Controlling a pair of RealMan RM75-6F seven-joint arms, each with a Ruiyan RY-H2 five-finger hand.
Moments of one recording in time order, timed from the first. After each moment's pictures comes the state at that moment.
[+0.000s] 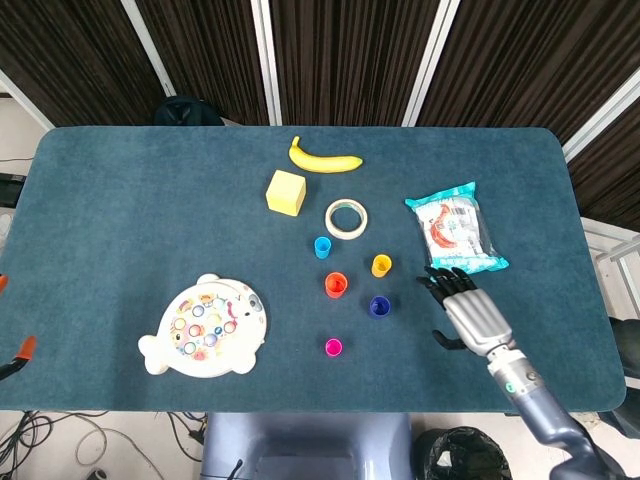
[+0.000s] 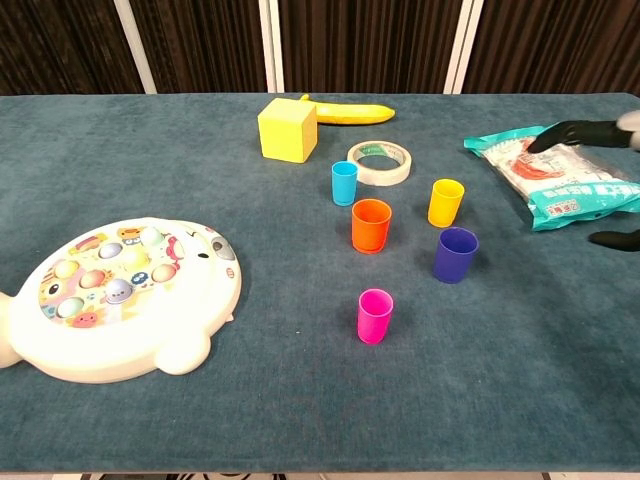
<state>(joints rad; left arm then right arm) -0.01 -1.07 -0.05 -1.63 1.51 1.60 -0.09 0.45 -1.15 0.16 -1.84 -1.31 0.95 -0.23</state>
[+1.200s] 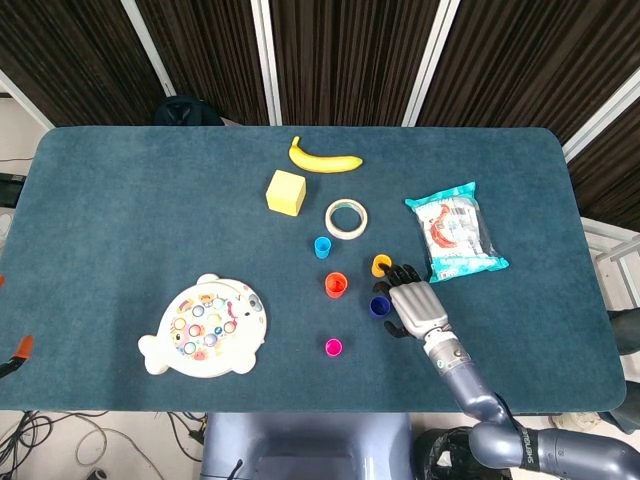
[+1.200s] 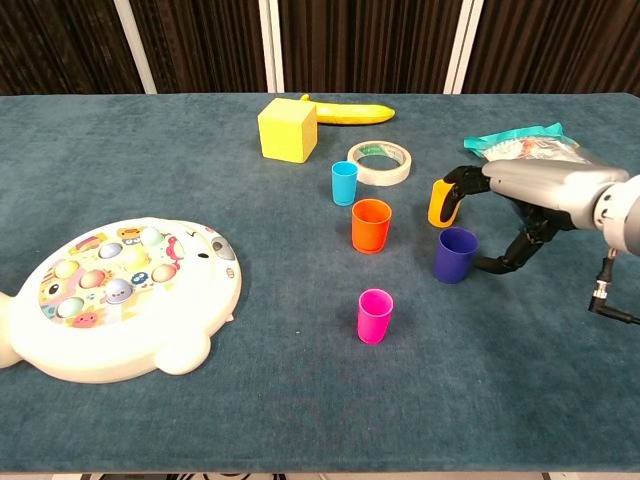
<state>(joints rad) -0.01 -1.07 -0.06 -1.63 1.50 1.59 -0.10 0.64 -1.46 0.19 -1.70 -0.94 0.95 -0.52</state>
